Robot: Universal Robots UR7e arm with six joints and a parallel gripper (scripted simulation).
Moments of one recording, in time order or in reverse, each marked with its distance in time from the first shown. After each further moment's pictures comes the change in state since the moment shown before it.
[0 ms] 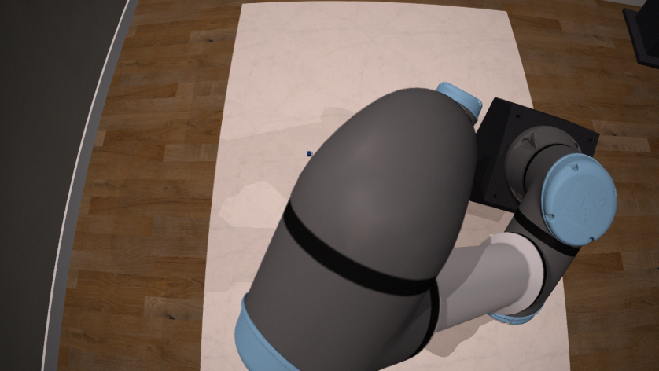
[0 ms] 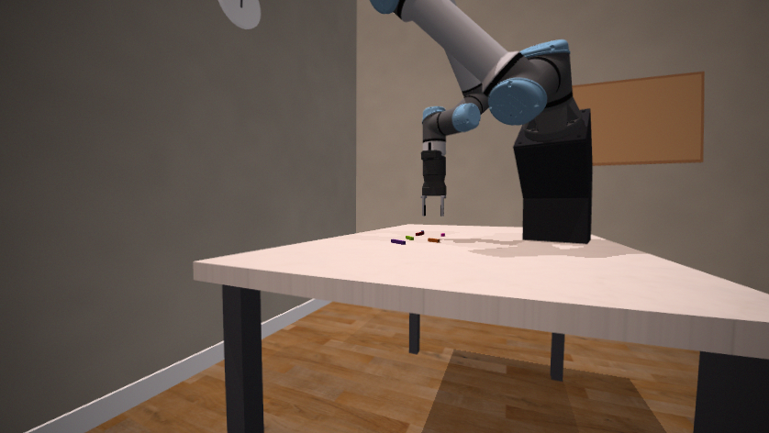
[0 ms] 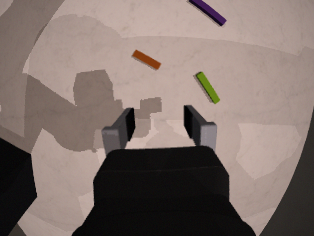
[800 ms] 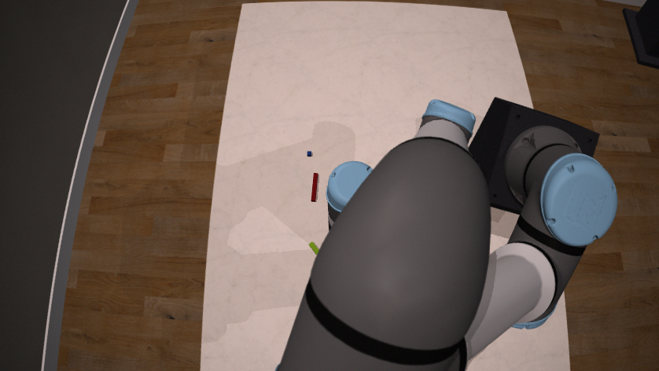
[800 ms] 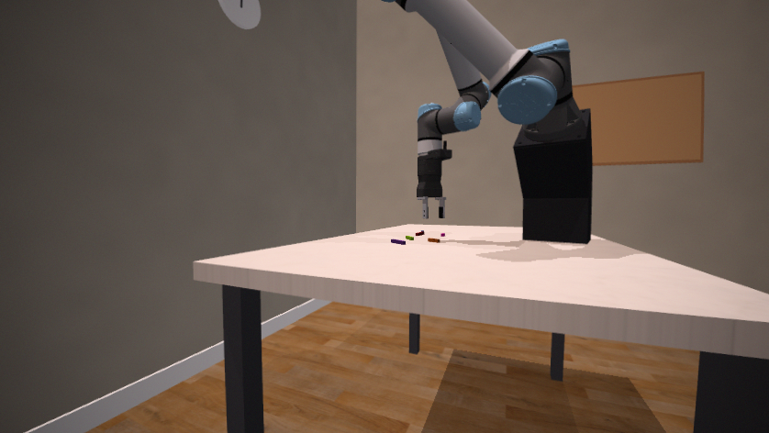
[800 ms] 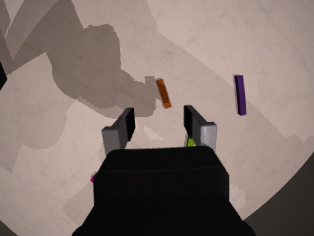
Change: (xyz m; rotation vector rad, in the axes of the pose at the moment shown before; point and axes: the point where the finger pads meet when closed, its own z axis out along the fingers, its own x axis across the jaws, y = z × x) arm -0.010 -0.046 0.005 0.011 0.008 -0.720
